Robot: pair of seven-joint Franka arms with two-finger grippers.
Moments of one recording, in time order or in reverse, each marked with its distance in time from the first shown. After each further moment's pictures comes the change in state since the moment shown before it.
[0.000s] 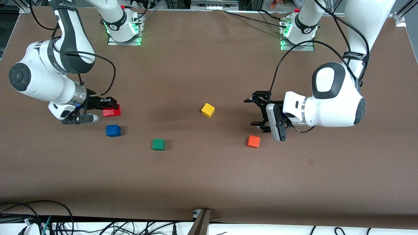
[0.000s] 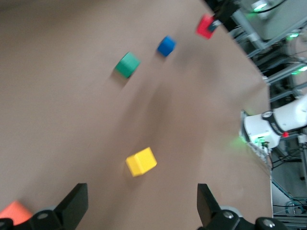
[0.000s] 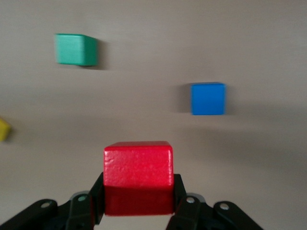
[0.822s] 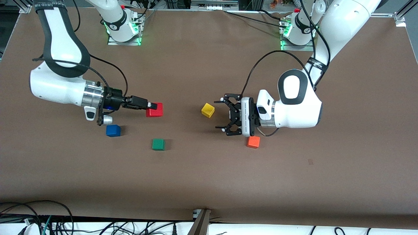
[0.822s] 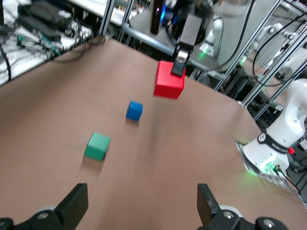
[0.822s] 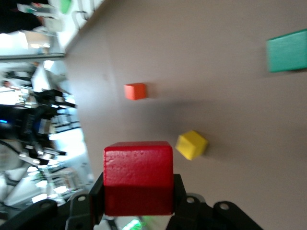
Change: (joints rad) left arm -0.011 0.167 -0.171 -0.001 -0.275 0.279 0.528; right arm 0.001 0.015 0.088 0.015 0.792 0.009 -0.115
